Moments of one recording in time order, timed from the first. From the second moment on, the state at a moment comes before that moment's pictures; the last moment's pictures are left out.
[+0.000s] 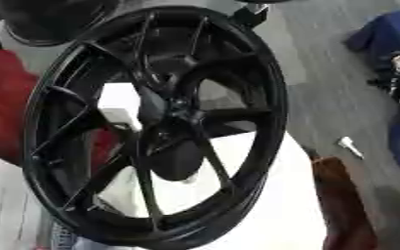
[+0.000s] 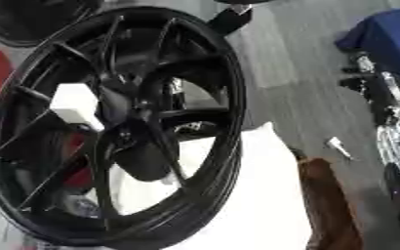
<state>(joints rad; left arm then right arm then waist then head) -0.90 0.94 -0.19 -1.75 -0.05 0.04 -0.77 -0.35 -0.48 -0.21 -1.35 -0.11 0.05 0.01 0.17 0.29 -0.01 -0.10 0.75</state>
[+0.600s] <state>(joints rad) -0.90 0.94 -0.21 -1.77 -0.05 0.04 -0.78 -0.35 -0.48 -0.21 -1.35 -0.11 0.05 0.01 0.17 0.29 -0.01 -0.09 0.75</state>
